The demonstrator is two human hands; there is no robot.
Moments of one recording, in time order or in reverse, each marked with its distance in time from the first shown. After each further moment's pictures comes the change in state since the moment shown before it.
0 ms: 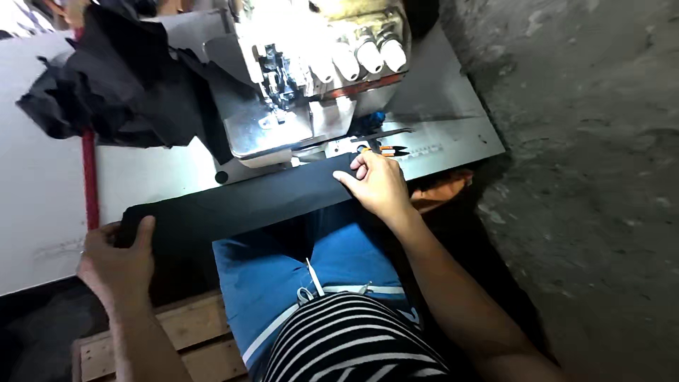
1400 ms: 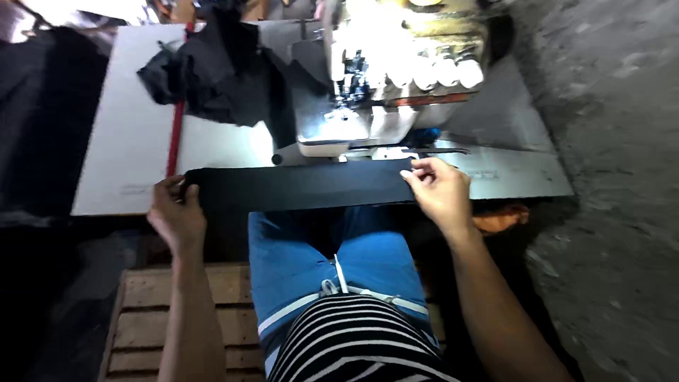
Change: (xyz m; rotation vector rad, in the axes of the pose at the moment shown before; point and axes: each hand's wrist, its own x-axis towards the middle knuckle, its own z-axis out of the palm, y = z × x) left_hand -0.010 -0.012 -0.005 -0.173 0.180 0.057; right_hand 0.007 0.030 -0.007 0.019 0.103 -0.193
